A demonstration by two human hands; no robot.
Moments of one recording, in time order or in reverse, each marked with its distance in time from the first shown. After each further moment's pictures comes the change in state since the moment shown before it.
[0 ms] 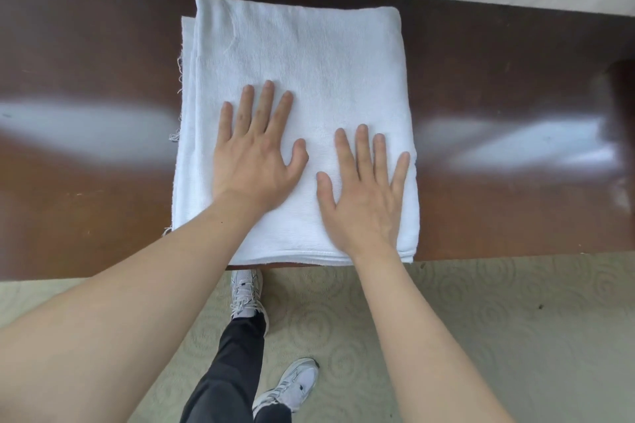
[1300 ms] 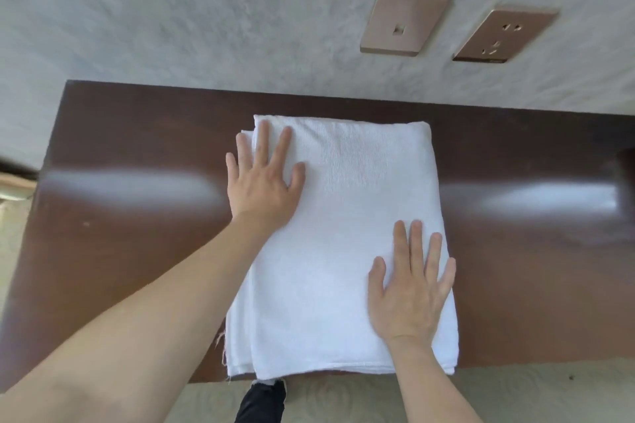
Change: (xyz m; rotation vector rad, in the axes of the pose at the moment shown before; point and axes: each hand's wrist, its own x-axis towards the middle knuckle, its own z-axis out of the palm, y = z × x) left_hand 0.109 -0.074 -0.014 -0.118 -0.132 -0.222; right_hand 0.021 -0.008 -0.003 -0.047 0.013 0.268
